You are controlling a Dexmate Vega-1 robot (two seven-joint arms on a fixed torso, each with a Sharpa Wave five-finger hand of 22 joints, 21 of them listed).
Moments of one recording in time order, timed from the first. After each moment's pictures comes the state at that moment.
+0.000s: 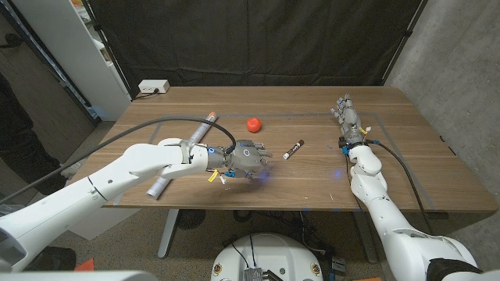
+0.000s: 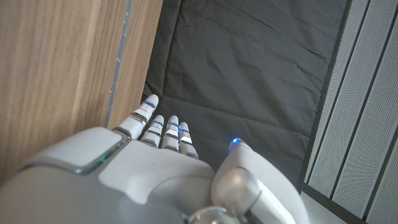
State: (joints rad) left arm 0.86 0.98 0.55 -2.11 1.22 -0.49 -0.21; left_hand 1.18 0.06 0.16 -0.16 0.21 1.20 -0.05 0.31 0.20 0.41 -0.22 0.24 0.20 0.11 -0.04 0.18 0.17 0.08 -0.04 0.54 0.20; right arm -0.79 -0.11 0.09 -1.02 0.20 0.46 0.17; right_hand 0.17 0.11 0.11 0.11 0.30 0.05 0.09 0.19 0.18 0.09 0.05 0.19 0.18 0.04 0.01 0.19 0.17 0.24 -0.04 0.19 0.16
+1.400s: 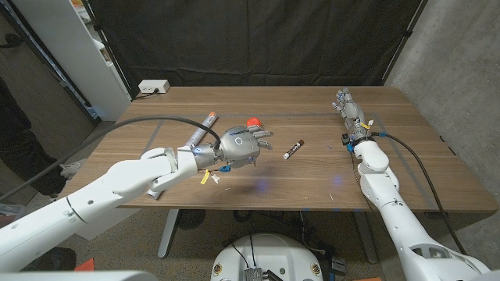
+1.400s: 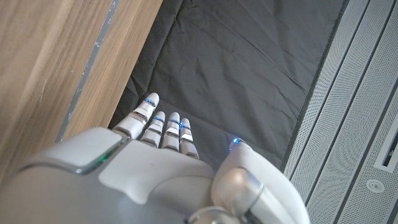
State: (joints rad) left arm 1.05 1.03 0.43 -2.20 1.20 -0.25 0.04; left_hand 1.20 0.06 0.16 -0.16 0.20 1.21 -0.04 0.31 0.20 0.43 -0.21 0.24 0.20 0.11 -0.04 0.18 0.17 0.08 -0.04 0.55 0.20; right arm -0.90 -0.21 0.01 -1.26 0.12 0.38 0.08; right_hand 0.17 0.11 0.11 0.11 0.31 0.10 0.06 0.20 0.18 0.12 0.04 0.19 0.18 0.07 -0.01 0.19 0.17 0.26 -0.04 0.19 0.16
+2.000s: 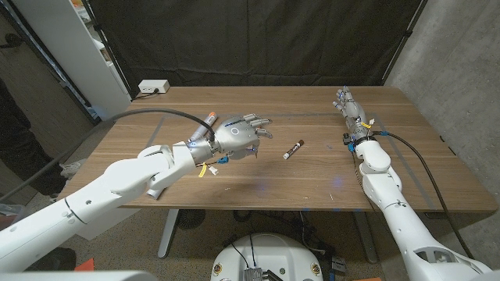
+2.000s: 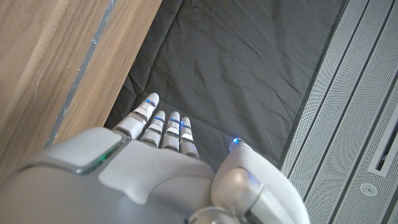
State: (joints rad) left arm 1.08 1.02 0.39 -2.20 1.14 -0.21 0.11; left_hand 1.21 0.06 0.17 -0.16 0.19 1.21 -0.04 0.31 0.20 0.44 -0.21 0.25 0.20 0.11 -0.04 0.18 0.17 0.08 -0.04 0.55 0.20; right arm -0.92 -0.23 0.00 -1.30 0.12 0.37 0.07; right_hand 0.17 0.11 0.11 0.11 0.31 0.10 0.07 0.20 0.18 0.13 0.04 0.19 0.18 0.07 -0.01 0.19 0.17 0.26 -0.04 0.19 0.16
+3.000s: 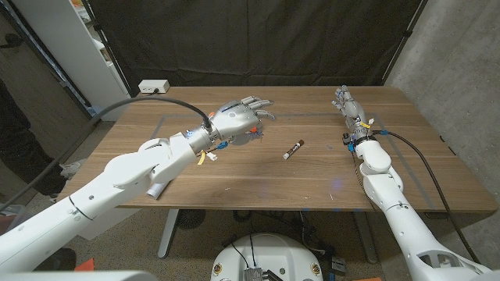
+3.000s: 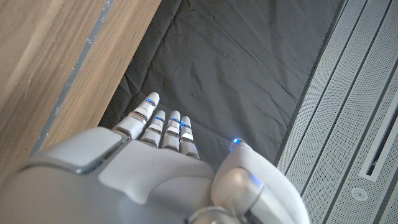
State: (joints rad) left arm 1.07 0.94 0.34 -2.19 1.02 -0.22 0.16; left_hand 1.23 0.08 0.18 -0.15 0.18 1.18 0.02 0.31 0.20 0.46 -0.21 0.25 0.21 0.12 -0.04 0.18 0.17 0.08 -0.04 0.56 0.20; right arm -0.94 -0.24 -0.01 -1.35 0.11 0.36 0.05; right_hand 0.17 0.11 0.10 0.11 0.31 0.11 0.07 0.20 0.18 0.14 0.04 0.19 0.18 0.08 -0.01 0.19 0.17 0.26 -0.04 0.19 0.16
